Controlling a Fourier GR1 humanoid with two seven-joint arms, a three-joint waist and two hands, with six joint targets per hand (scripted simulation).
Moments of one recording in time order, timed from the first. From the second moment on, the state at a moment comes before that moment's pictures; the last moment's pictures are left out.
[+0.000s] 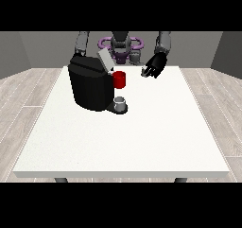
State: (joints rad) left arm -0.67 0.29 -0.08 -0.79 -0.81 -0.23 -0.20; right arm -0.22 -0.06 -0.02 -1.14 0.18 -0.18 -0.06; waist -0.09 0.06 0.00
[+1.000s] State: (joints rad) left arm -0.99 0.36 0.09 -0.79 -0.73 -0.44 -0.08; right arm -0.30 -0.05 -0.01 -1.25 0.17 -0.16 -0.01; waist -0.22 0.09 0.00
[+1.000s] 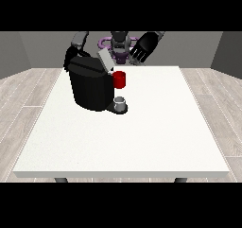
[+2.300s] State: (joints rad) left arm -1.24 0.43 0.13 -0.69 -0.75 -0.46 -0.05; right arm -0.45 -0.07 -0.05 -1.27 0.17 -0.18 0.01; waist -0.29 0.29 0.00
